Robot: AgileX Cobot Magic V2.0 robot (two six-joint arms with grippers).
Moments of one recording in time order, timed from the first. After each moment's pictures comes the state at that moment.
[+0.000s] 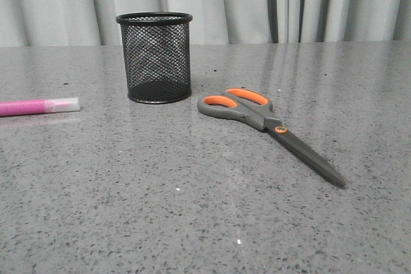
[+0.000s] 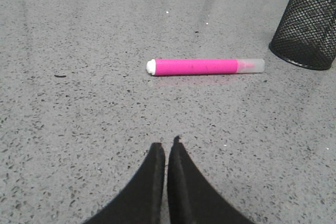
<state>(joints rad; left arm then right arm) -0.08 0.00 0.00 -0.26 0.35 0.15 0.16 -0.01 0.01 -0.09 0.33 0.04</state>
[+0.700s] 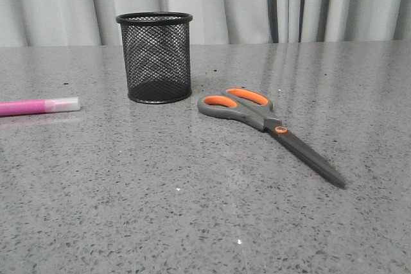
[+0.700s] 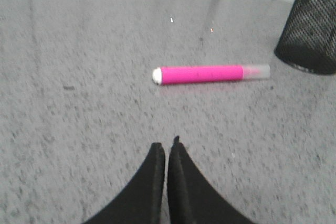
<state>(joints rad) -0.08 0.00 0.00 -0.23 0.30 0.15 0.16 -0.01 0.01 -0.34 0.17 0.04</state>
